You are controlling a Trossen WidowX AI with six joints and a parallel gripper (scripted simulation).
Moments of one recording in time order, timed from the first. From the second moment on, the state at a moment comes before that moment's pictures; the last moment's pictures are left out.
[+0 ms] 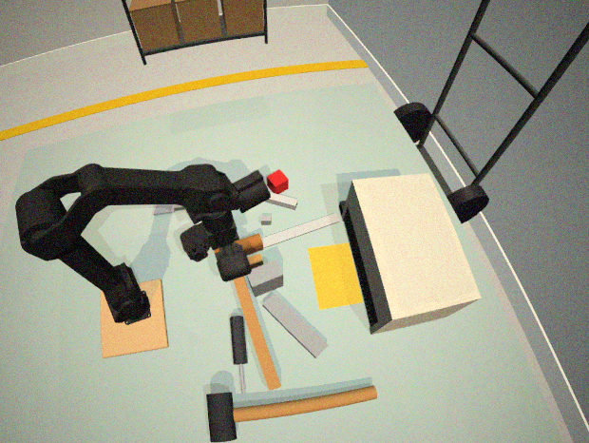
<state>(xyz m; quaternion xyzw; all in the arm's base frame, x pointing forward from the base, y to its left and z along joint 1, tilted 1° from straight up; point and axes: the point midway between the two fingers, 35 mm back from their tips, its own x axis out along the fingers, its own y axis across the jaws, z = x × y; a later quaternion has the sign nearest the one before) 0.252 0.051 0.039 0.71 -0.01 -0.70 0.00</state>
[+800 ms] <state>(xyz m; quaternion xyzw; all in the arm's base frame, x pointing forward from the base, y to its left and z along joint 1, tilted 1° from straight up) 0.254 0.027 0.039 0.71 -0.01 -0.70 0.00</state>
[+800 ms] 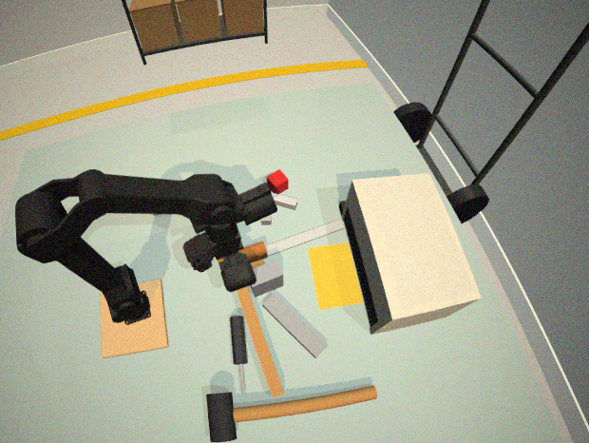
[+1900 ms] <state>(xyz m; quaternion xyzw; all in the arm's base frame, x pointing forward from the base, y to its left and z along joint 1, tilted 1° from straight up) 0.254 -0.005 0.040 0.71 -0.02 -0.70 0.00</state>
